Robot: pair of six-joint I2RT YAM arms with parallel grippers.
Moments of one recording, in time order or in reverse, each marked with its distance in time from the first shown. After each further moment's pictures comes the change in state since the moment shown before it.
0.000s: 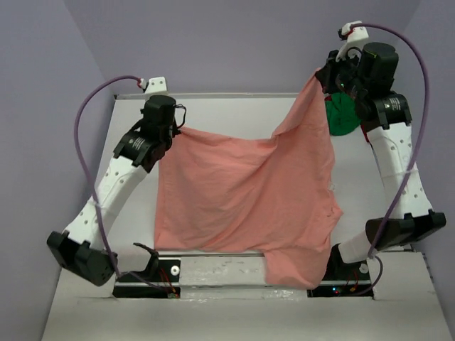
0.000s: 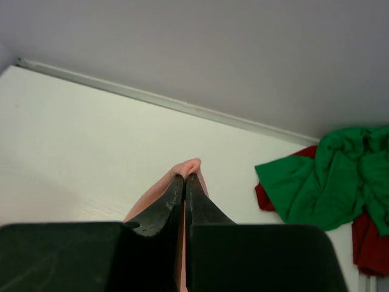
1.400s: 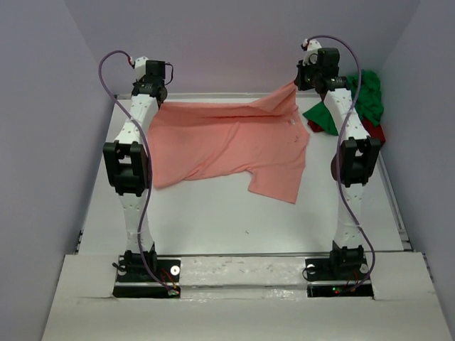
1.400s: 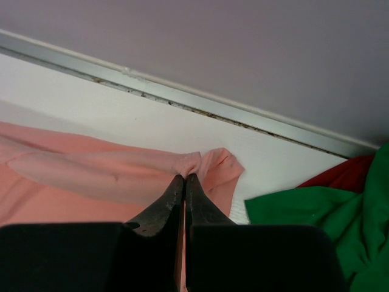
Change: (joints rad) left arm 0.370 0.980 0.650 0.029 0.027 -0.077; right arm -0.079 0.860 0.411 0.123 -0.056 -0.079
